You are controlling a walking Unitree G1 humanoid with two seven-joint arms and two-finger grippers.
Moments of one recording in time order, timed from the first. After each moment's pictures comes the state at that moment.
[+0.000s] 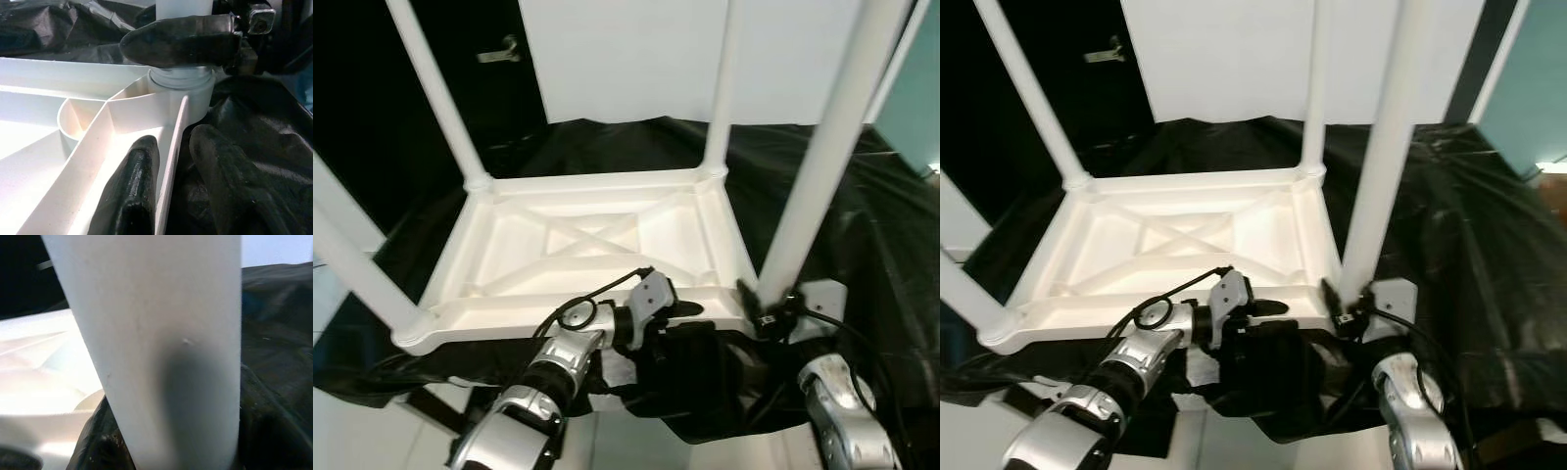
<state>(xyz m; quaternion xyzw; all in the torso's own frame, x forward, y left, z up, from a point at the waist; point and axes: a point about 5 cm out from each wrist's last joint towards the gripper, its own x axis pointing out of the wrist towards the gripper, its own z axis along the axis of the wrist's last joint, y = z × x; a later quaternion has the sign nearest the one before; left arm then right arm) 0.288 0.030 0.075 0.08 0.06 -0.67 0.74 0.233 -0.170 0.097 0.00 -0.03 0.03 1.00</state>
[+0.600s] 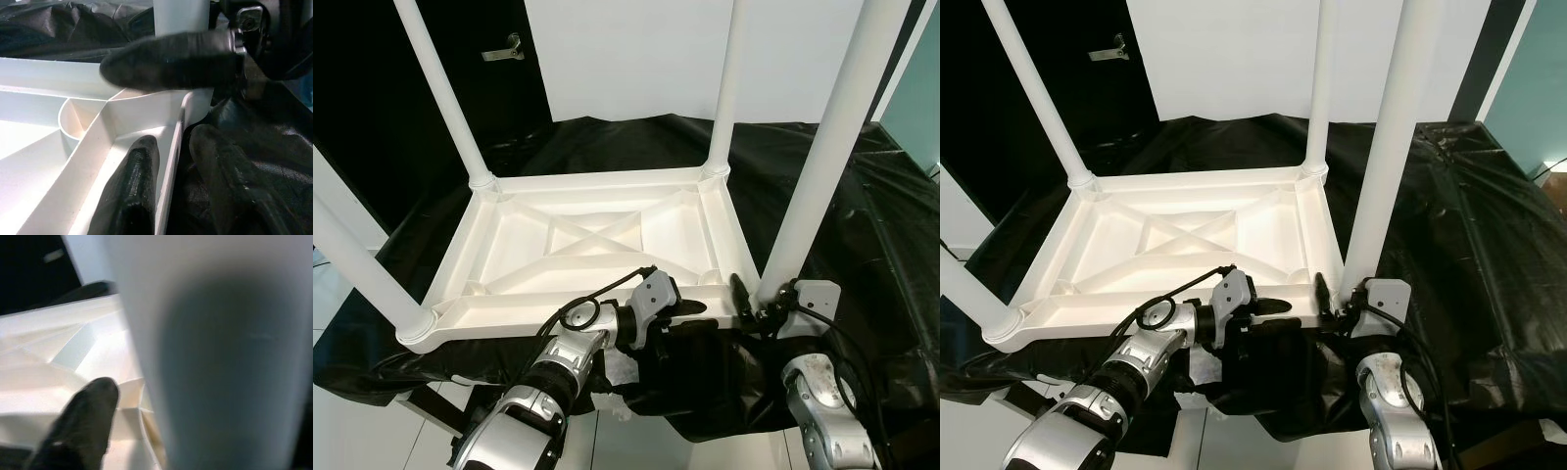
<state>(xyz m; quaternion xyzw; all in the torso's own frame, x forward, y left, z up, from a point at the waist) 0.286 0.028 0.075 0.08 0.06 -0.67 0.74 0.245 -0.165 0.105 -0.02 -0.03 0.08 1.00</state>
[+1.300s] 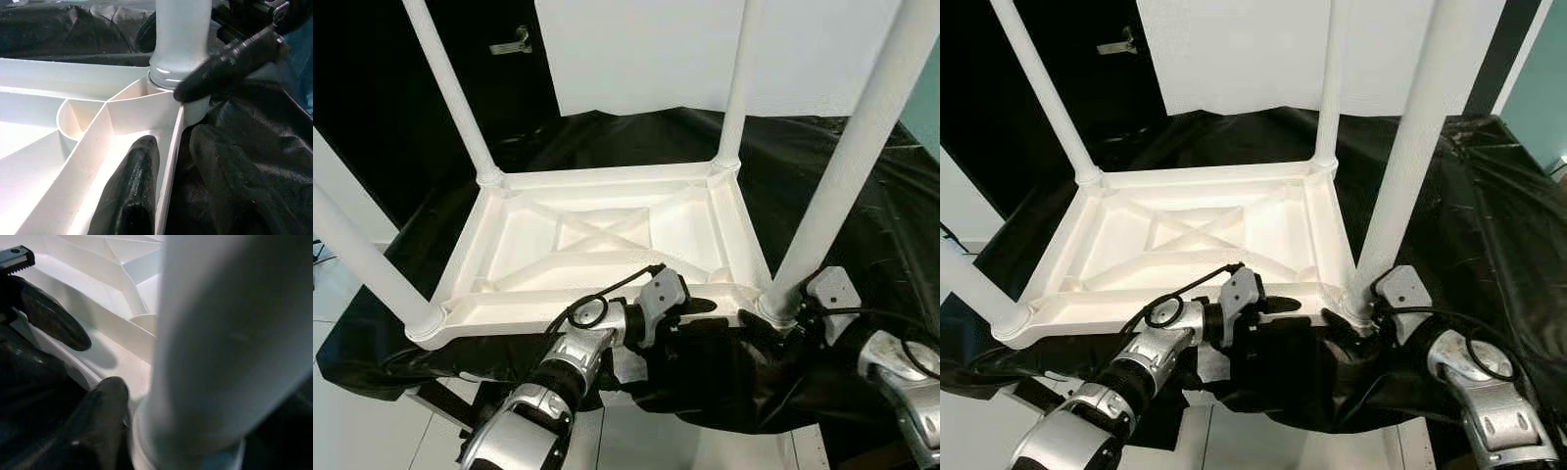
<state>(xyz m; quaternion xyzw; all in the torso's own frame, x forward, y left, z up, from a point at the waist) 0.286 0.021 0.077 0.07 0.05 -0.68 0.73 0.239 -0.217 0.126 -0.21 0.06 0.34 0.91</state>
